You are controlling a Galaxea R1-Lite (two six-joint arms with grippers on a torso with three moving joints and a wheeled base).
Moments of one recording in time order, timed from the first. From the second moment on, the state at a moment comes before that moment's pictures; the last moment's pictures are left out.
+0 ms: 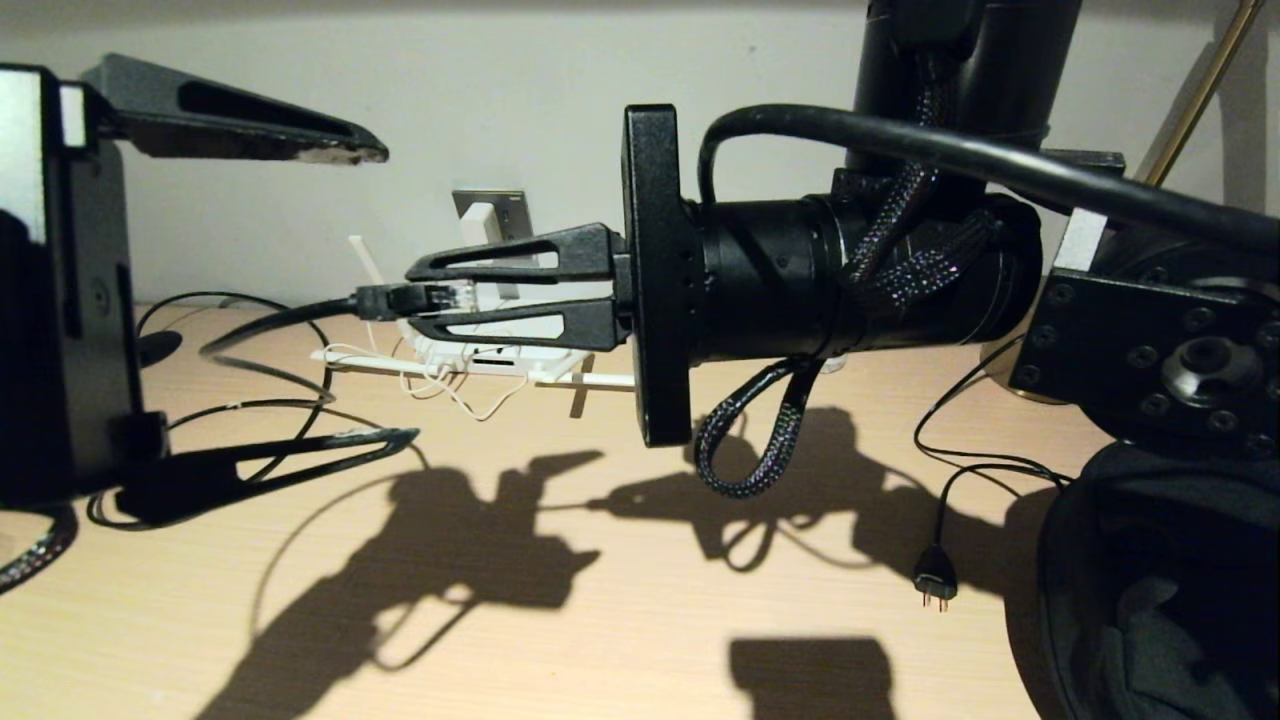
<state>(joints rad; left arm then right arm) -0.44 1.18 -1.24 0.25 -0.56 1.19 0.88 1.83 -1.58 -0.27 0.80 1.95</state>
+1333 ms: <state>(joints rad) -0.50 1.10 -1.16 0.24 -0.54 0.77 0.88 1.83 -1.58 -0.26 0.84 1.98</state>
